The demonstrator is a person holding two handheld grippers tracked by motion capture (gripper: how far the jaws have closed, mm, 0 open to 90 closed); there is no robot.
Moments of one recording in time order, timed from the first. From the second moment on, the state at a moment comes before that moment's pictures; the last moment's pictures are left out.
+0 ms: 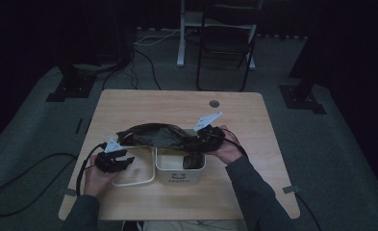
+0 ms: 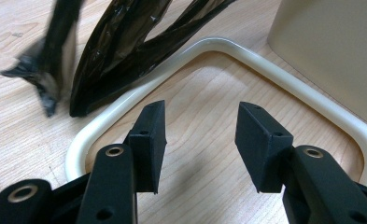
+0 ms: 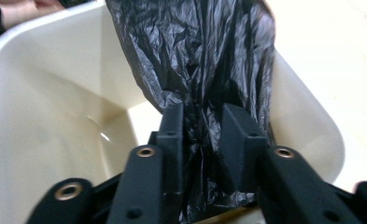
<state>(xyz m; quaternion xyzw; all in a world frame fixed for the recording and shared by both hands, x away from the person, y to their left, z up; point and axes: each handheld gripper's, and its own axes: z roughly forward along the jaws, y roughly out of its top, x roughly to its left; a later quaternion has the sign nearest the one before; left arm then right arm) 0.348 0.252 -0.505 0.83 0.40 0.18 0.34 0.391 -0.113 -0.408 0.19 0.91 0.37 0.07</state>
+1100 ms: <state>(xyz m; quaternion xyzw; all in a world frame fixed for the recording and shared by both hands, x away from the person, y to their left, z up) 0.349 0.253 -0.505 0.83 0.40 0.18 0.34 0.416 -0.085 -0.381 0.22 0.88 0.40 0.10</state>
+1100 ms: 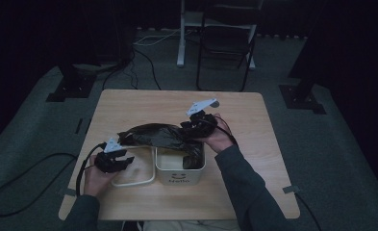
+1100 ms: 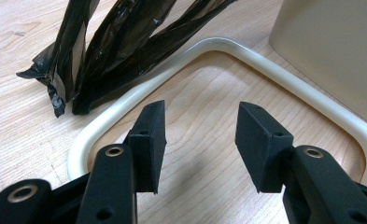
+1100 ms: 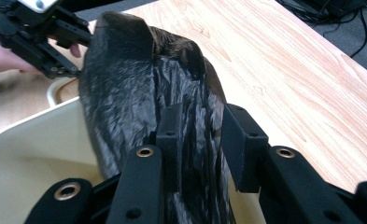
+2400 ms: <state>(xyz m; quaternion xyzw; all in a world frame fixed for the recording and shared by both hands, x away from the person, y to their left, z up) 0.349 0.251 -0.506 0.83 0.40 0.17 0.34 0.397 -0.109 -0.390 0.22 0.88 0.40 0.11</state>
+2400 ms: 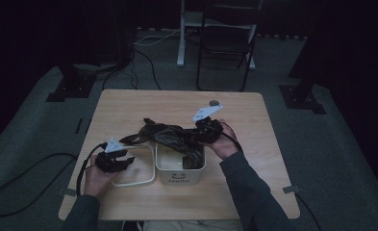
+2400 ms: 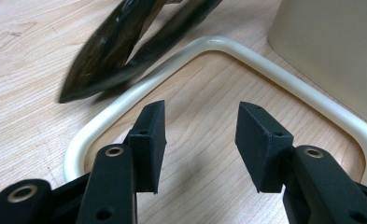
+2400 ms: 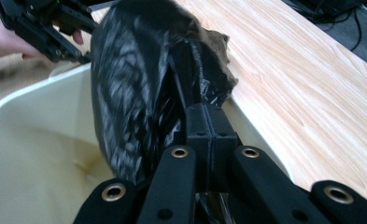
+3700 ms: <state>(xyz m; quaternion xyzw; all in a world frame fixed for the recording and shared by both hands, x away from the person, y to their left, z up) 0.365 0.229 -0.437 0.81 0.36 0.20 0.43 0.380 -0.132 -0.400 0.22 0.88 0.41 0.11</state>
